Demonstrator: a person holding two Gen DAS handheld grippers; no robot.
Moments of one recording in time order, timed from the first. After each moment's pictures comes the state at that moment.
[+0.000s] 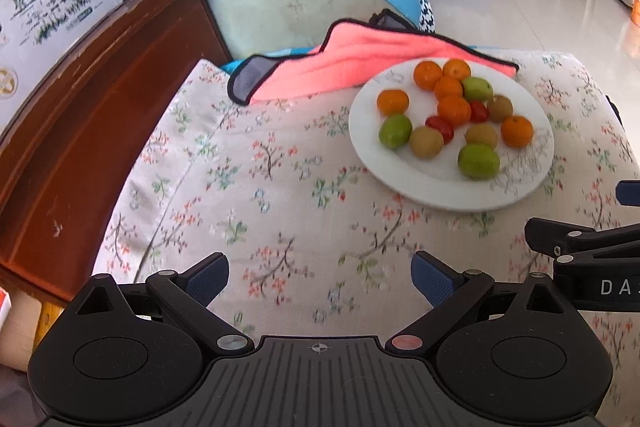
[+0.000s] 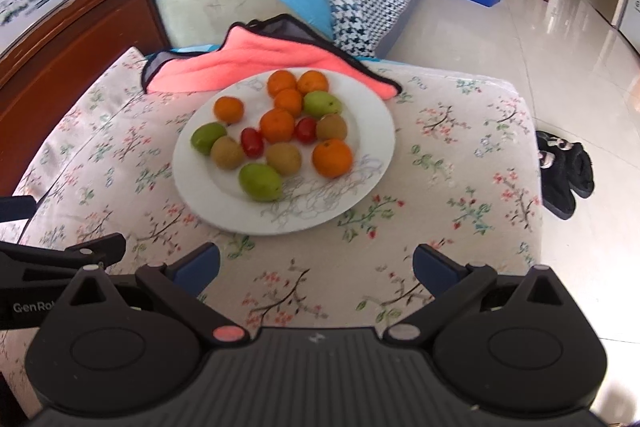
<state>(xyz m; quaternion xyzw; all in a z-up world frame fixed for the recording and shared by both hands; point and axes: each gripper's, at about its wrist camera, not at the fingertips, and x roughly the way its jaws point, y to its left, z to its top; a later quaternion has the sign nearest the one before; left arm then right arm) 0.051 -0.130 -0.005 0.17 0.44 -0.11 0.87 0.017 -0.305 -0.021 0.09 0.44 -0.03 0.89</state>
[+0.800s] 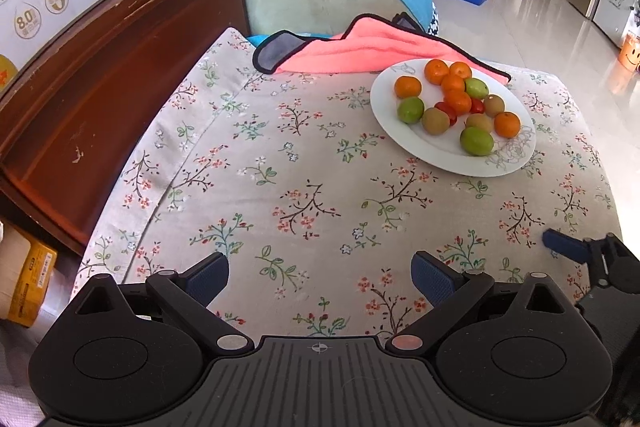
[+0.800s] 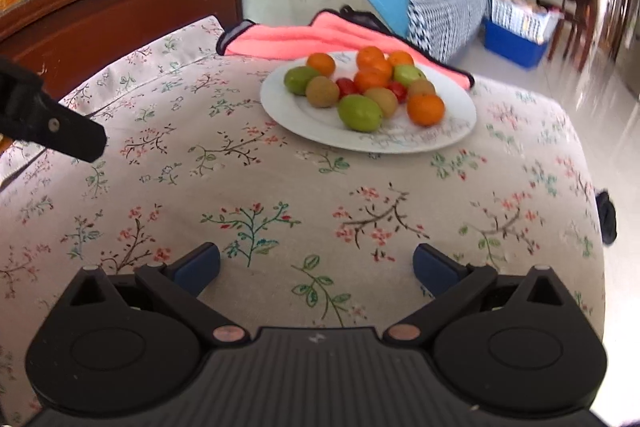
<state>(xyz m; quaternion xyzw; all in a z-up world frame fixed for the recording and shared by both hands) 0.021 -0.064 0.009 0.10 0.45 -0.13 0.88 -0.040 -0.236 -0.076 0.02 0.36 0.02 0.93</state>
